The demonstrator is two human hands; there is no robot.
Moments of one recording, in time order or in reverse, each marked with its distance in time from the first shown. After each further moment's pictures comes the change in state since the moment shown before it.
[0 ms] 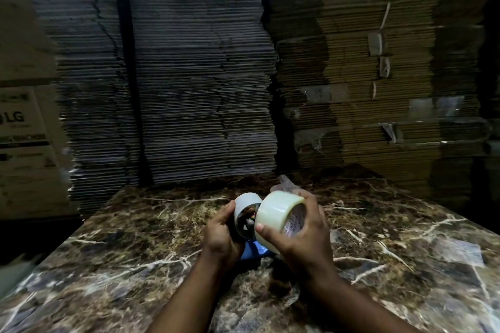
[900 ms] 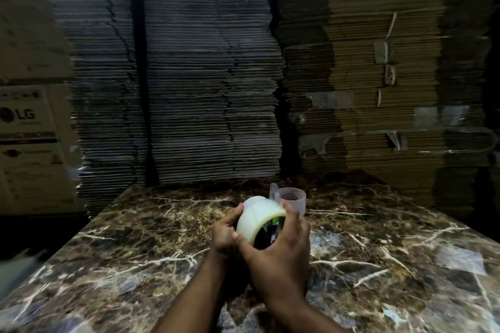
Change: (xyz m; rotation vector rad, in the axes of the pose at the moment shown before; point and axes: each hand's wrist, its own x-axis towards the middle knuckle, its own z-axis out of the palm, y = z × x) left_hand -0.017 0.008 0.007 0.005 0.026 -0.191; right_hand -0.040 -0.034 0.041 -0.156 0.106 0.047
